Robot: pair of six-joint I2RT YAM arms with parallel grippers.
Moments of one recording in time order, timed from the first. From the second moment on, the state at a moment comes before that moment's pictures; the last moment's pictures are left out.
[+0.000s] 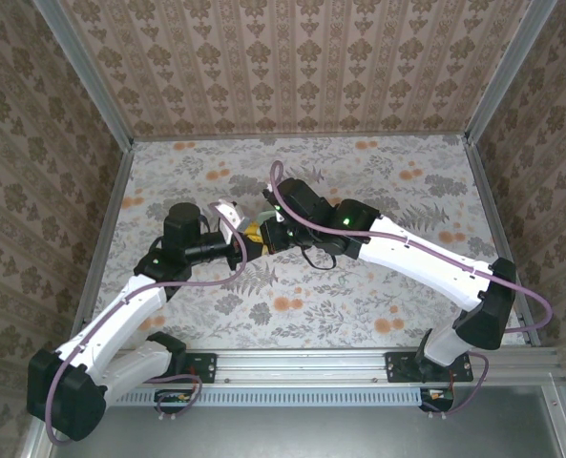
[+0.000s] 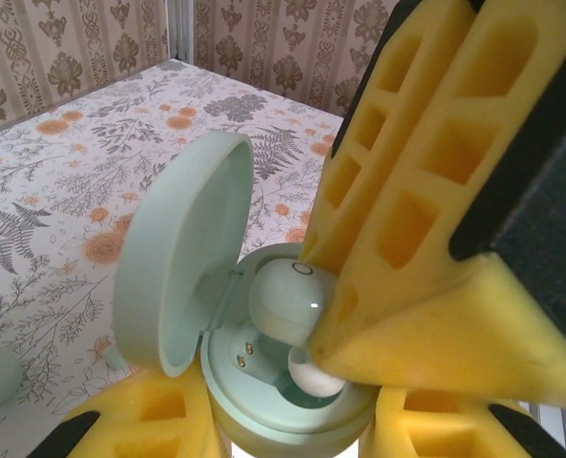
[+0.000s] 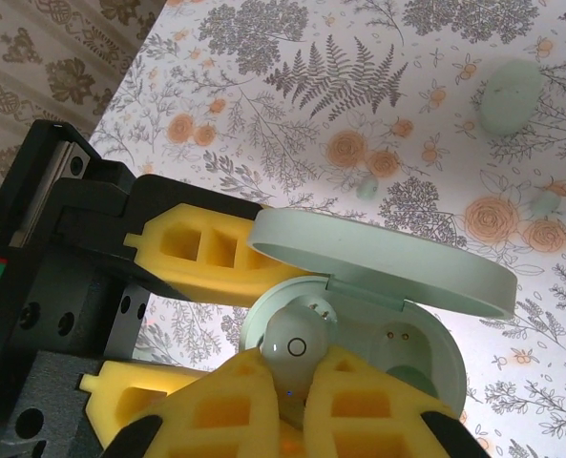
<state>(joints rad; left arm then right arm) -0.50 0.96 0.67 -0.08 0.74 0.09 0.97 1.56 1.59 -0.80 0.07 0.58</state>
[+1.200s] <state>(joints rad) -0.50 0.96 0.67 -0.08 0.73 0.09 0.96 1.59 1.62 -0.83 0.08 0.56</state>
